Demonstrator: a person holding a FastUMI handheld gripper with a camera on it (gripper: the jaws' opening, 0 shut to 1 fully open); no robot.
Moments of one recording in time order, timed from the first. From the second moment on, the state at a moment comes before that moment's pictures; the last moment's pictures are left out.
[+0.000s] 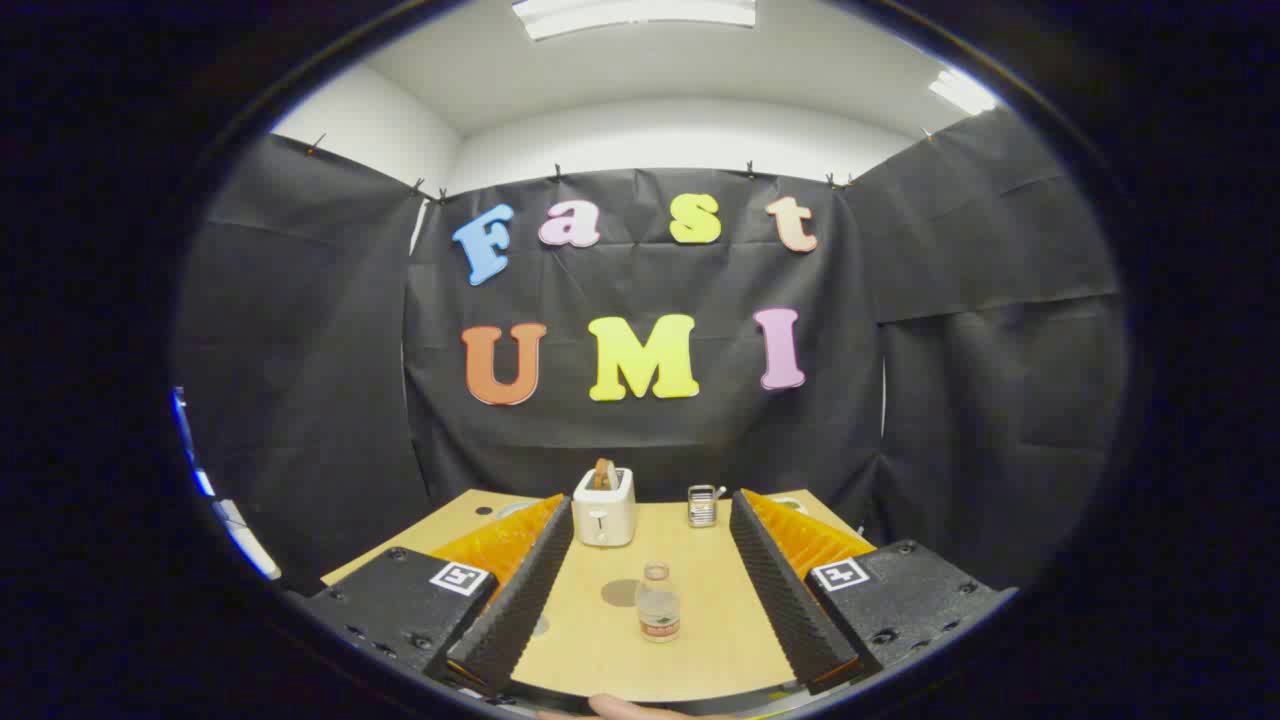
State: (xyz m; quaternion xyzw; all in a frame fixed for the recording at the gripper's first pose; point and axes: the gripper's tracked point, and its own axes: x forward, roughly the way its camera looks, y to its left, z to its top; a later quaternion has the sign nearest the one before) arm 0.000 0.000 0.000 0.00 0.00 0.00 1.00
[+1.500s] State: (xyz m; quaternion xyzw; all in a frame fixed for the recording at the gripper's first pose) arm 0.014 0.013 -0.018 0.01 -0.02 0.02 1.00
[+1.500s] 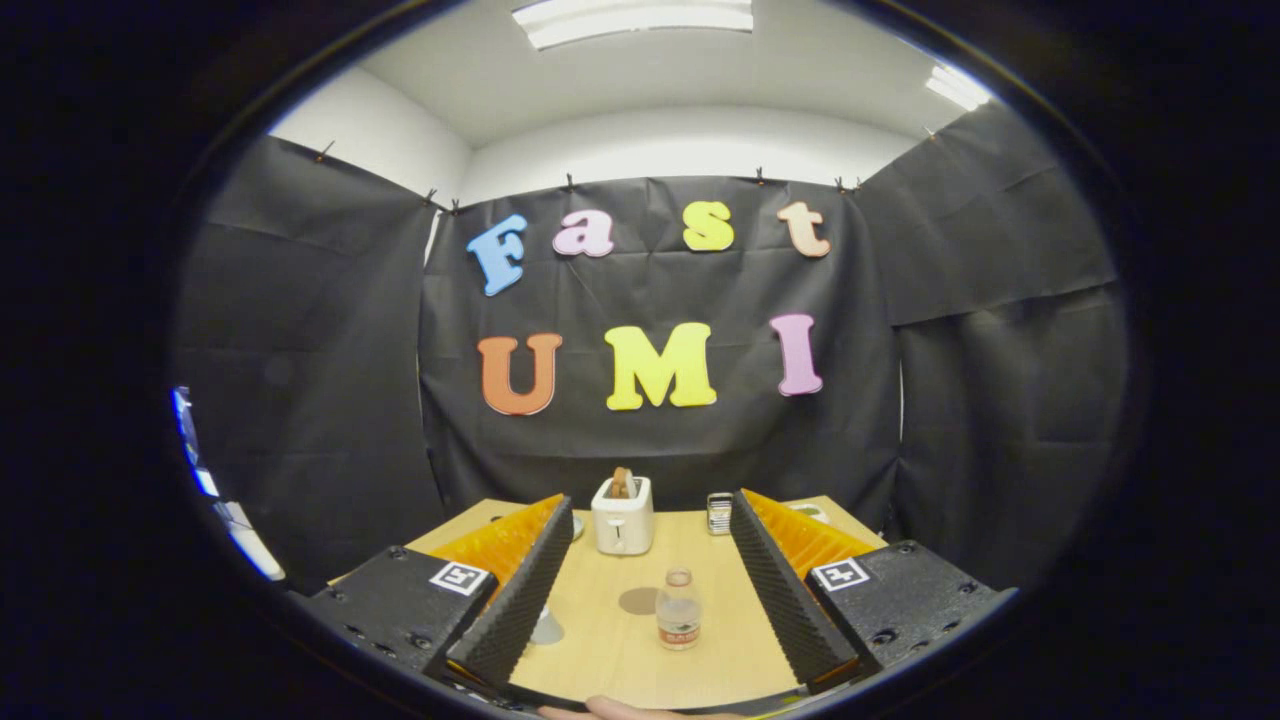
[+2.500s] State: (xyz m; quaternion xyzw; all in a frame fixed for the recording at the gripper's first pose) arm 0.086 -0.002 -0.136 -0.03 0.01 -0.02 1.00
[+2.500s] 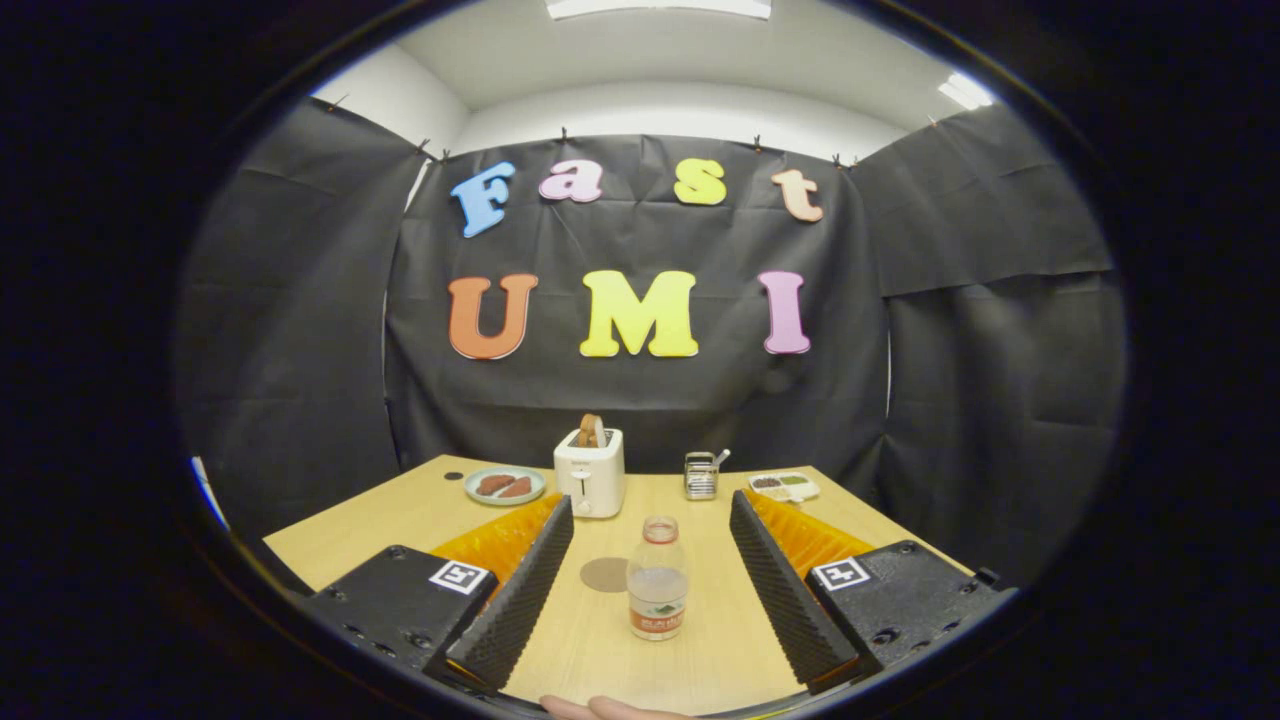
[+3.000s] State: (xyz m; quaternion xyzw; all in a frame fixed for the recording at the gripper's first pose) arm 0.125 -0.012 -0.212 -0.03 0.06 -0.04 1.00
